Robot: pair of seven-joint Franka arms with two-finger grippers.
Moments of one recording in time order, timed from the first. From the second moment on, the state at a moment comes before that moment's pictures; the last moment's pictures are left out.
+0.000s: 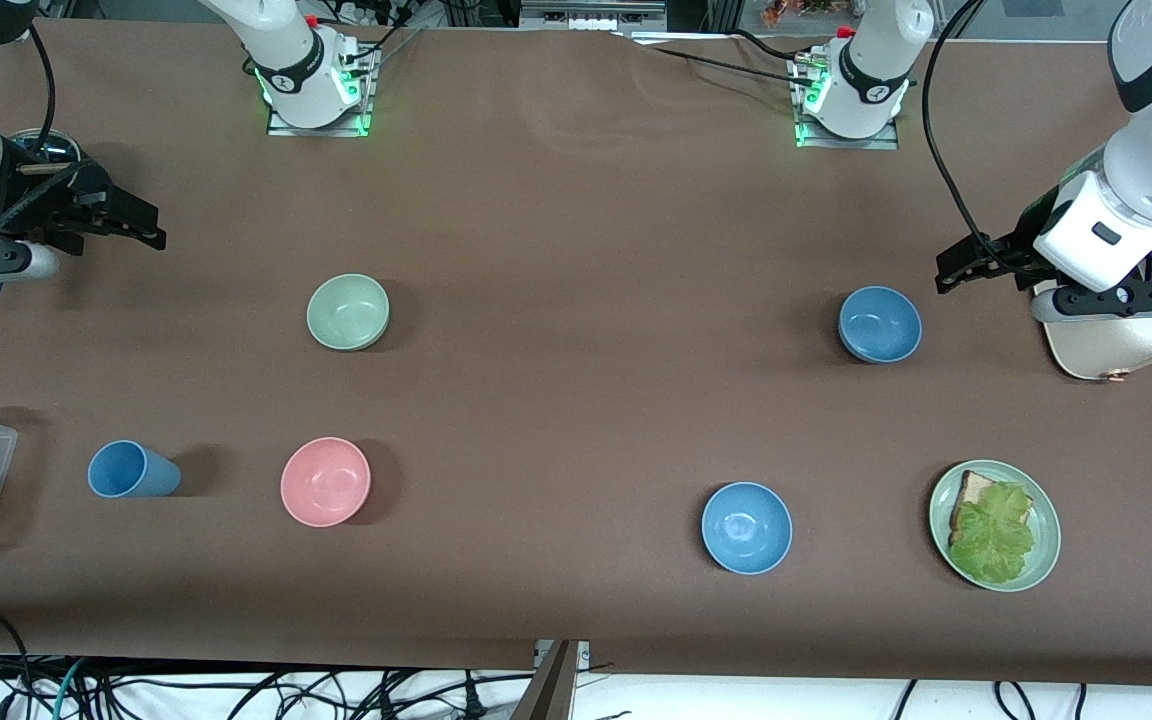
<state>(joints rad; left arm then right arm) -0.05 0.05 -0.05 -1.68 -0.05 1.68 -0.19 0.19 0.05 -0.14 -1.58 0.06 1.53 -0.02</state>
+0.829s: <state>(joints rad) -0.05 0.05 -0.05 -1.68 -0.05 1.65 -0.19 0.19 0.05 -0.14 -1.58 0.06 1.53 -0.02</state>
